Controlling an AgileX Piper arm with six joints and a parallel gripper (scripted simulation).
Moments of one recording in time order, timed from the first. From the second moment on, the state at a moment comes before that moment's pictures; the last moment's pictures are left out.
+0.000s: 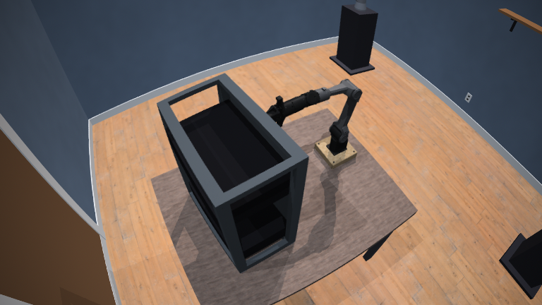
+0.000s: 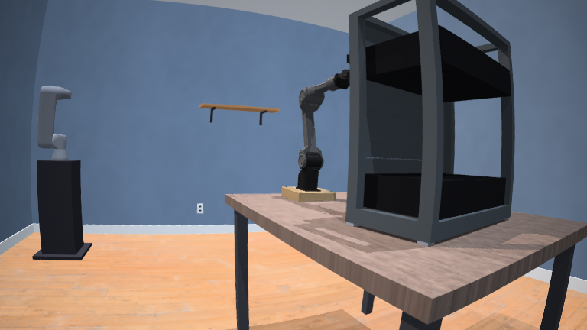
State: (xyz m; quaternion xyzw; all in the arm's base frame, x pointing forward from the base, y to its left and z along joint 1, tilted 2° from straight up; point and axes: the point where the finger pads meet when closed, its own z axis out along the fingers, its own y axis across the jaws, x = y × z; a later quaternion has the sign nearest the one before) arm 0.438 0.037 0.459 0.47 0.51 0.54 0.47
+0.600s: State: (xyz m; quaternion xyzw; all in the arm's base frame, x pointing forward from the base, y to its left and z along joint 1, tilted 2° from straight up) arm 0.443 0.038 0.459 0.47 0.51 0.54 0.47
